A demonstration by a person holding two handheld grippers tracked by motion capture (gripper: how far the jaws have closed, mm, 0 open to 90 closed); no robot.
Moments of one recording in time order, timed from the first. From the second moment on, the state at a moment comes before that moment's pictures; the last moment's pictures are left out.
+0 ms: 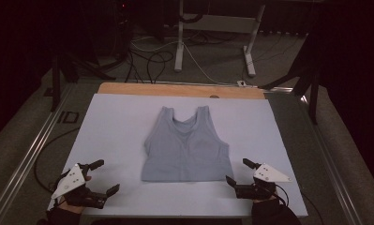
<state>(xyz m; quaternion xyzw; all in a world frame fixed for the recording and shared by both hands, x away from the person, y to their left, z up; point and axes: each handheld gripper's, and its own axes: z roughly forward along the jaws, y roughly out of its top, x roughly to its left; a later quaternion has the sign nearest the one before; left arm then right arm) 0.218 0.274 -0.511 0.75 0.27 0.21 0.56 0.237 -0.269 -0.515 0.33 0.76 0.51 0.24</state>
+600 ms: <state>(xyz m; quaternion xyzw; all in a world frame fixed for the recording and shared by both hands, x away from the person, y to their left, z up) 0.218 0.272 -0.510 0.76 0.27 0.22 0.55 0.240 -0.266 -0.513 0.34 0.76 0.51 0.21</state>
